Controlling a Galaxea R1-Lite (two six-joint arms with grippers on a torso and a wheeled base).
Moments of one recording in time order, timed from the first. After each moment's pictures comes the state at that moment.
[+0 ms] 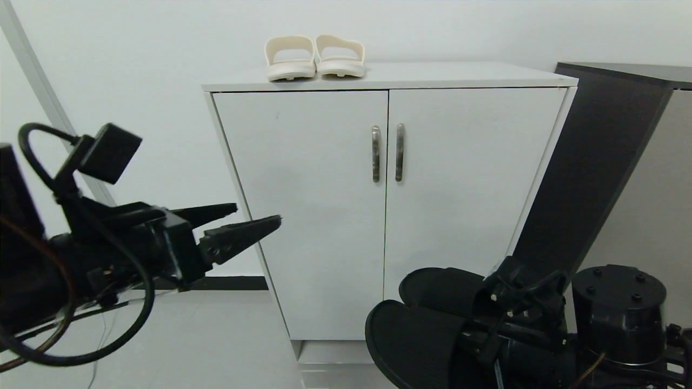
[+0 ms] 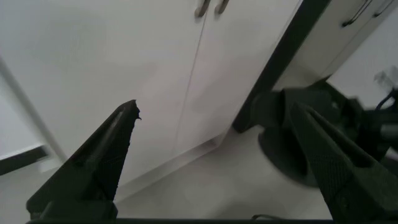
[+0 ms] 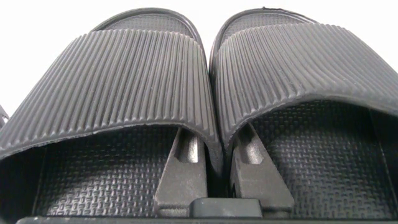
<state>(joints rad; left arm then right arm) -0.36 1.25 -0.65 -0.50 -0.32 -0.11 0.79 1.61 -0.41 -0.85 0.04 0.02</state>
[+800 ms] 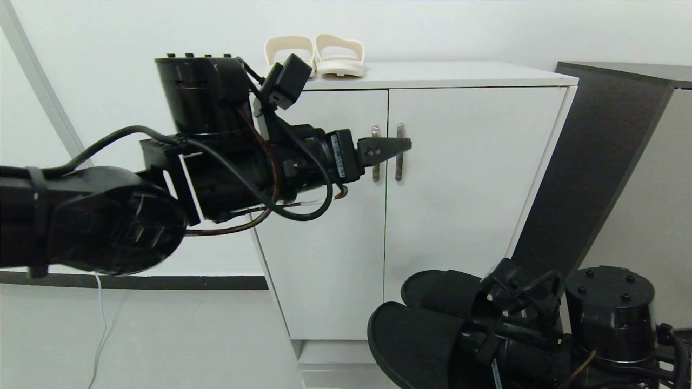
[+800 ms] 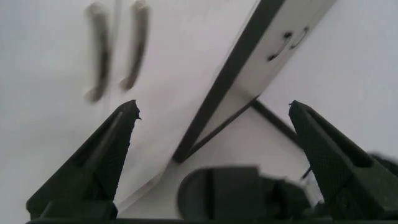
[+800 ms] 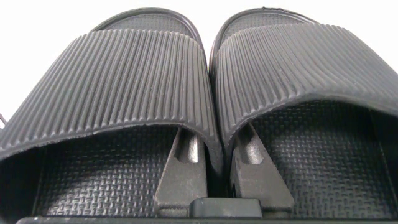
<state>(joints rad) -0.58 1.71 -1.21 -0.51 -0.33 -0.33 0.78 1.63 -0.40 -0.85 0.04 0.02</state>
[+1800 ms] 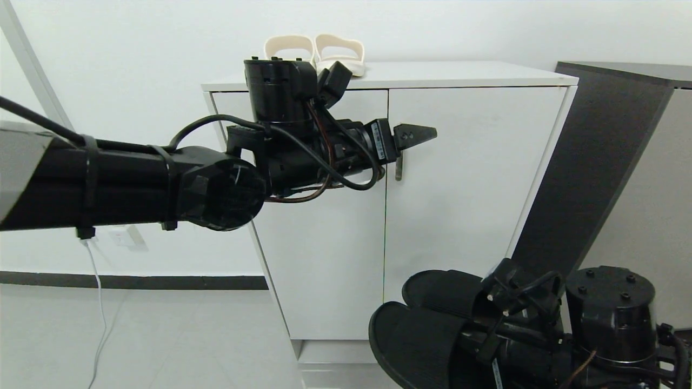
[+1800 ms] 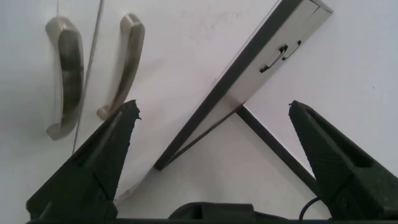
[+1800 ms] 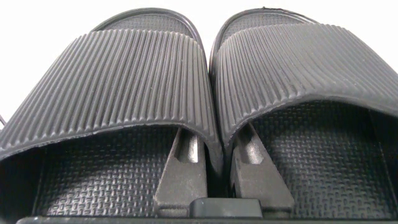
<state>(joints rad) -0.60 1.91 -1.50 -0.41 -0.33 -0.42 0.77 1.63 -0.40 -0.85 0.04 0.01</state>
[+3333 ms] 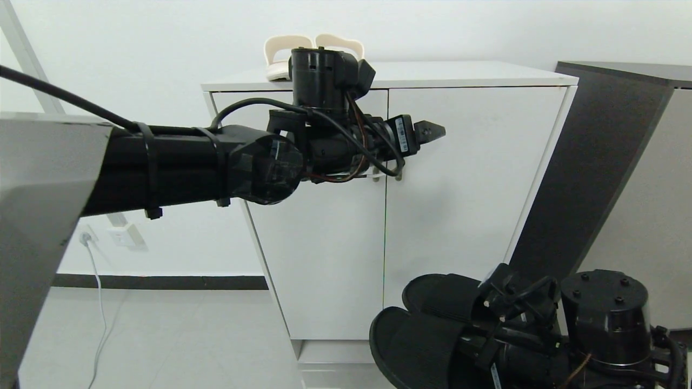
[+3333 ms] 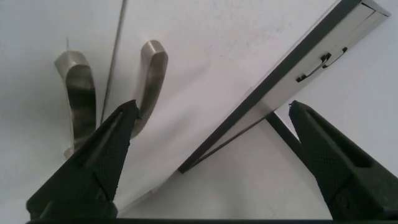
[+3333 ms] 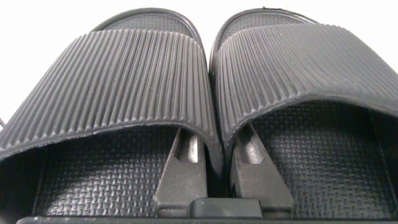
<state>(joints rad) -0.65 2.04 -1.78 -0.18 -0.15 -0.38 0.77 1.64 -0.39 -0.85 0.04 -0.01</state>
